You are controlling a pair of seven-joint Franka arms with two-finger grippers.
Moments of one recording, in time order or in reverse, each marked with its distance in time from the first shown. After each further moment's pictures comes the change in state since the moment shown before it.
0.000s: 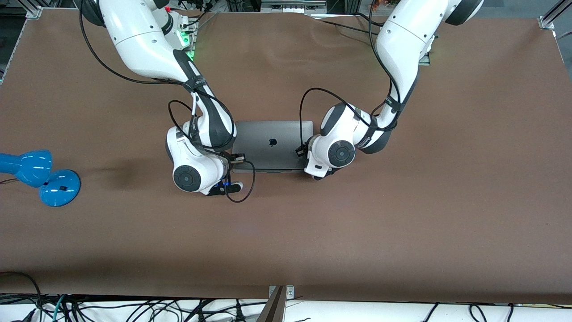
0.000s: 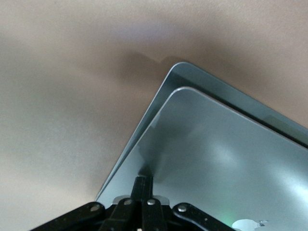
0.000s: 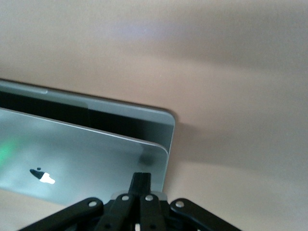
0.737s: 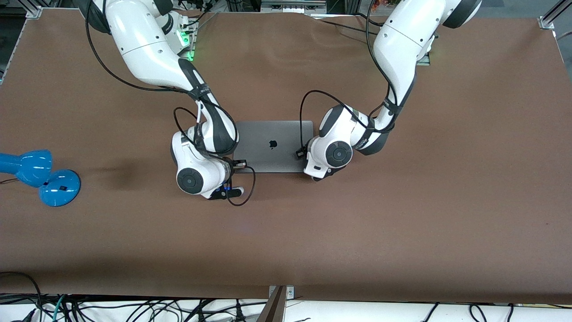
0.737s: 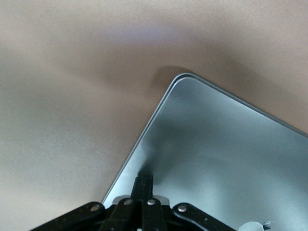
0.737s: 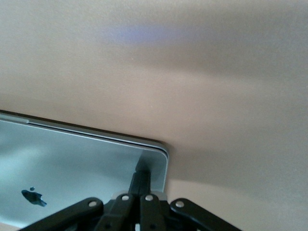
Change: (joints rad) left arm -0.003 0.018 -0.001 0.000 0.022 0.019 0.000; right arm 0.000 0.043 0.000 0.010 0.000 0.070 -0.003
